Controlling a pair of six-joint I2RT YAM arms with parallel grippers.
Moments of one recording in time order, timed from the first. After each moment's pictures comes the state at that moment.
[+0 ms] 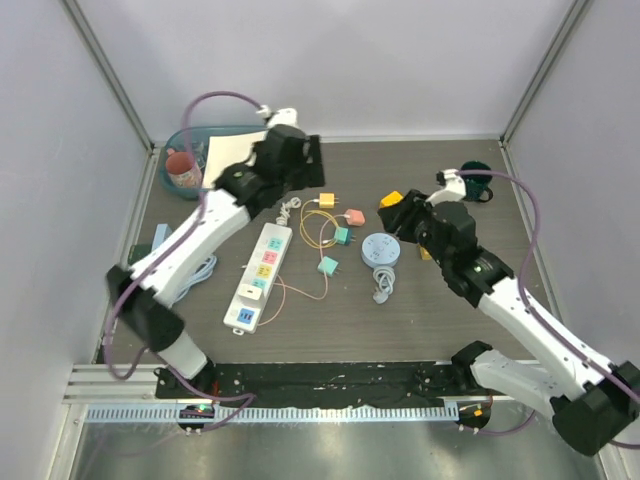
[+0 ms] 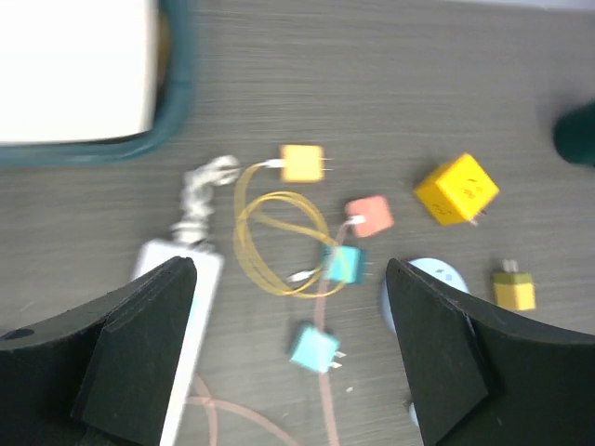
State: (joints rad) left arm -0.68 1.72 1.76 -0.65 -0.35 -0.49; right arm 0.53 0.91 0.81 -0.14 0.21 0.65
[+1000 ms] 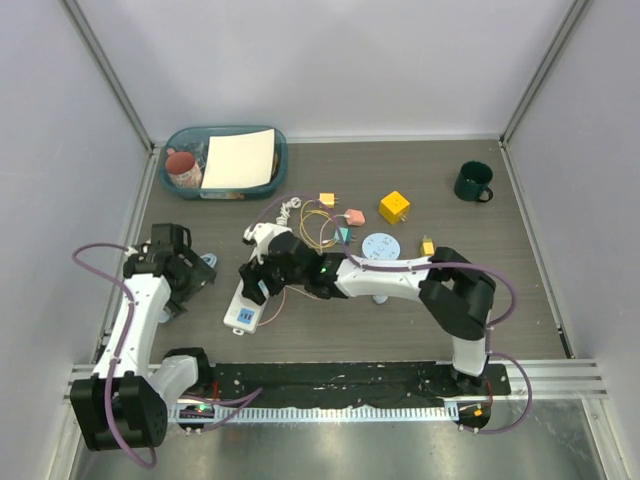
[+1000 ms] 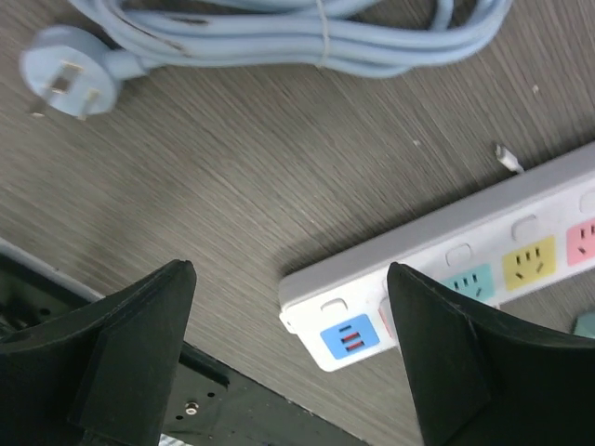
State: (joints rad) left arm 0.05 1.01 0.81 -1.02 -0.17 -0.80; right arm 1.10 1.84 1.25 0.11 -0.10 0.29
